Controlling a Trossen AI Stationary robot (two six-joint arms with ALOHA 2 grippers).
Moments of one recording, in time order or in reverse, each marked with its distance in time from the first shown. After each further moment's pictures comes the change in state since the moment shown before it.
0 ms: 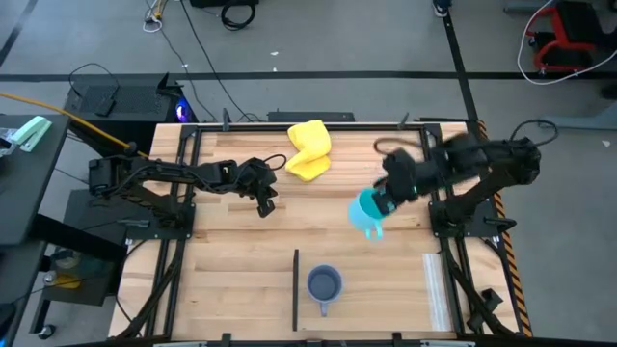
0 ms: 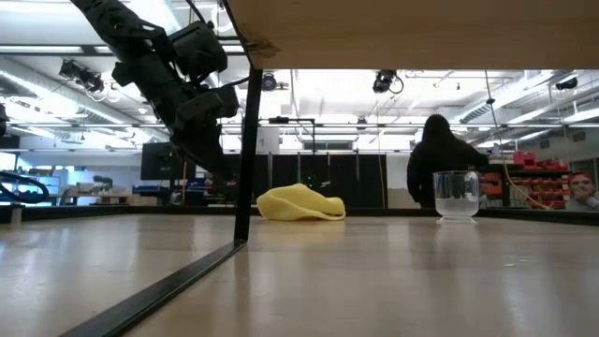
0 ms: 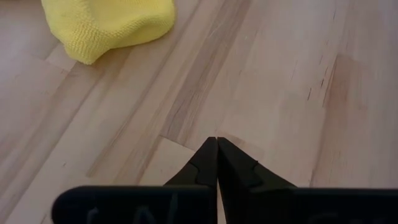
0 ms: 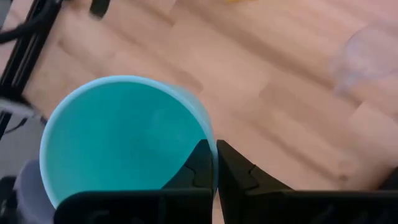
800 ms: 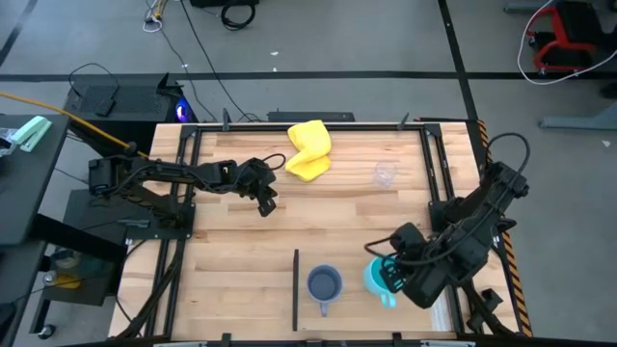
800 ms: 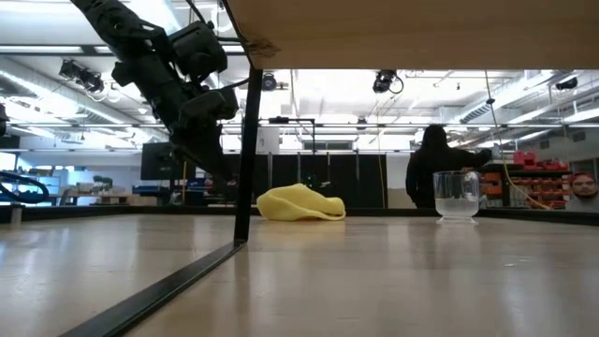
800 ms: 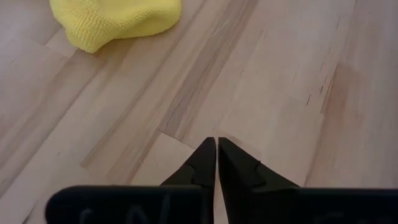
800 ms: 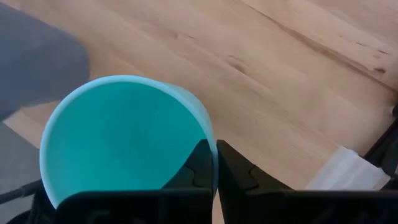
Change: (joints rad) left arm -0.001 0.000 0.000 -0.006 0.000 -0.074; right arm 0.528 0.202 -0.087 0.001 0.053 0.590
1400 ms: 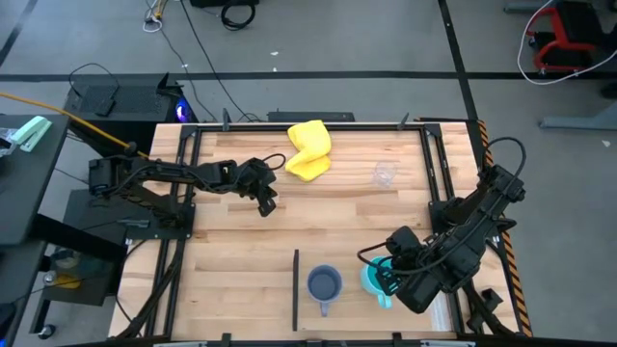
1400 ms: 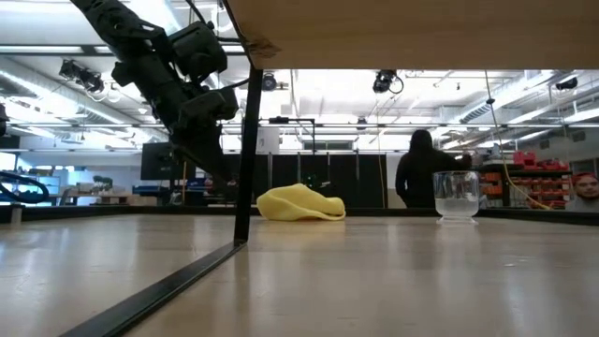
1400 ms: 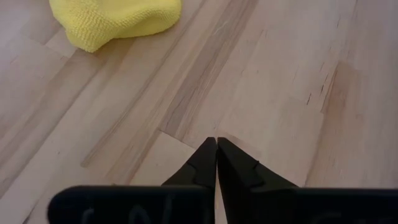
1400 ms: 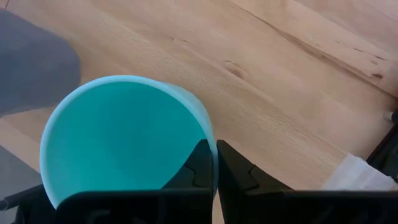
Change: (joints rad) left arm 0.000 0.000 0.000 -0.002 0.000 0.002; right arm 0.000 0.045 0.000 0.000 0.020 0.005
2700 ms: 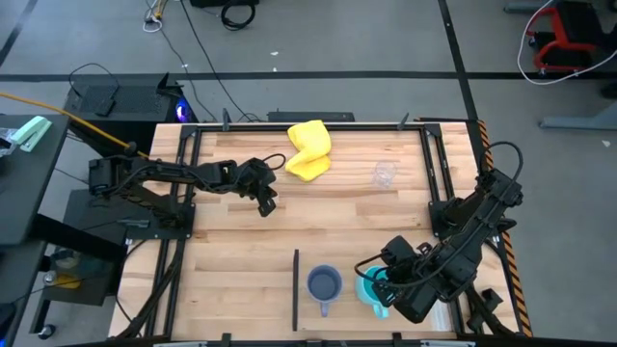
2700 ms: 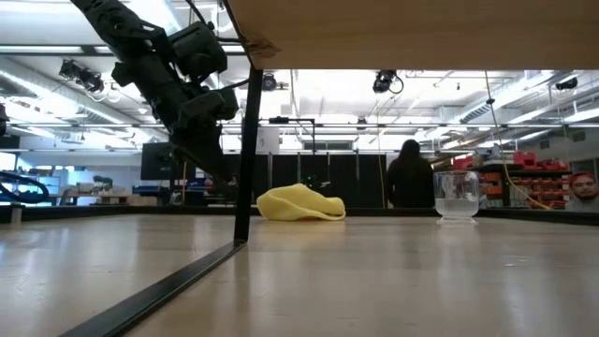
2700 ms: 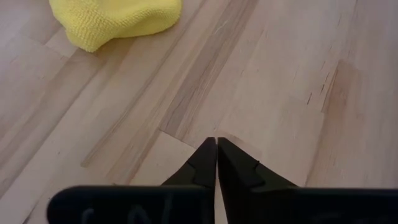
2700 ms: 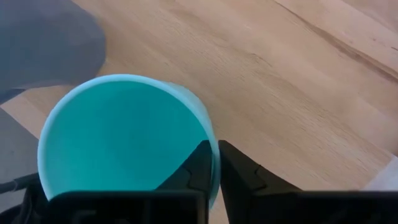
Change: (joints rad) left arm 0.000 0.001 0.000 0.000 0.000 0.001; right arm 0.019 0.038 0.002 0.086 0.007 -0.052
